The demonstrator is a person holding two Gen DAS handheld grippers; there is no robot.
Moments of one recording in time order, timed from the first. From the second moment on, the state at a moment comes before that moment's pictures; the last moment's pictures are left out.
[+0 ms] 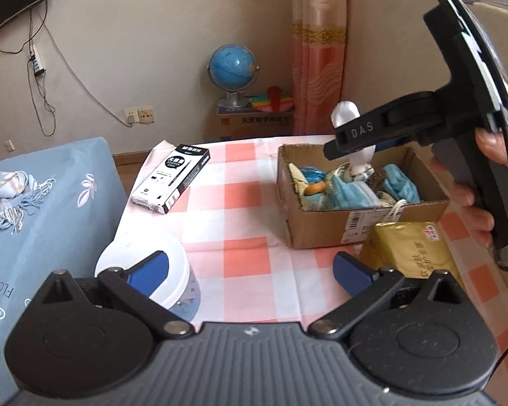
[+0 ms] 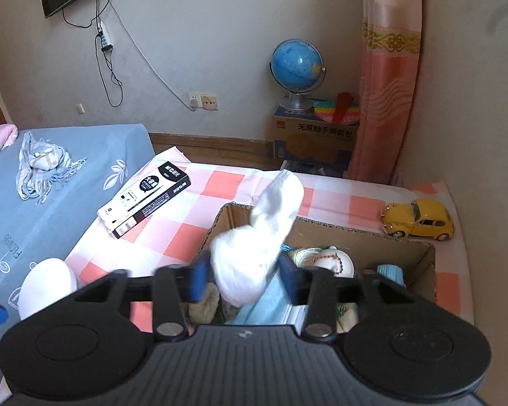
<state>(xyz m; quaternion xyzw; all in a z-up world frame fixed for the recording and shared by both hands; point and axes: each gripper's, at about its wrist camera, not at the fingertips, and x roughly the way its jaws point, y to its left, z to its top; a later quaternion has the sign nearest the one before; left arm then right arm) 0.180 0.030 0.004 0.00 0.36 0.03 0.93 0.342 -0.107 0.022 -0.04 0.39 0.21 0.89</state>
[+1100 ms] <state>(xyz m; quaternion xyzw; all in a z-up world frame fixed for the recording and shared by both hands) 0.111 0.006 0.044 0.01 0.38 0.04 0.92 0.135 -0.172 0.049 -0.04 0.41 0.00 0.91</state>
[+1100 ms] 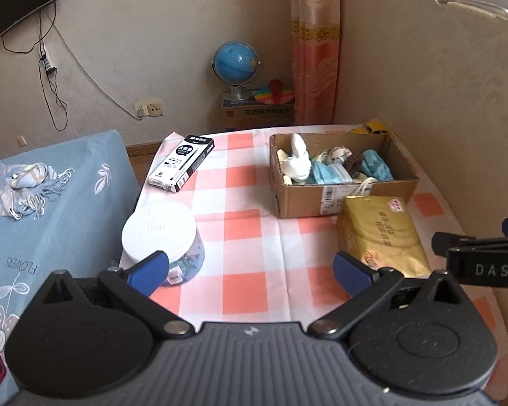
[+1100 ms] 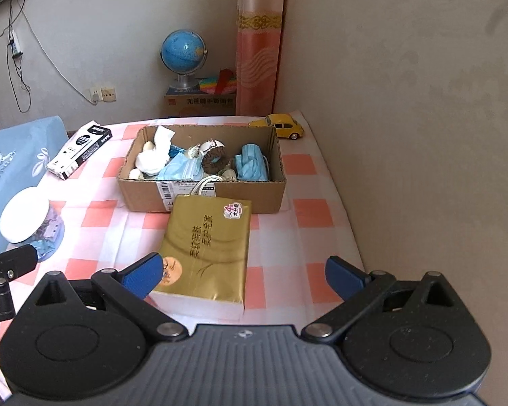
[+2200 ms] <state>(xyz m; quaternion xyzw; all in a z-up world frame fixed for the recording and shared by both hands) 0.083 0.002 0.053 0.01 0.37 0.04 0.93 0.105 -0.168 0.058 -0.03 0.40 0.01 0.92</state>
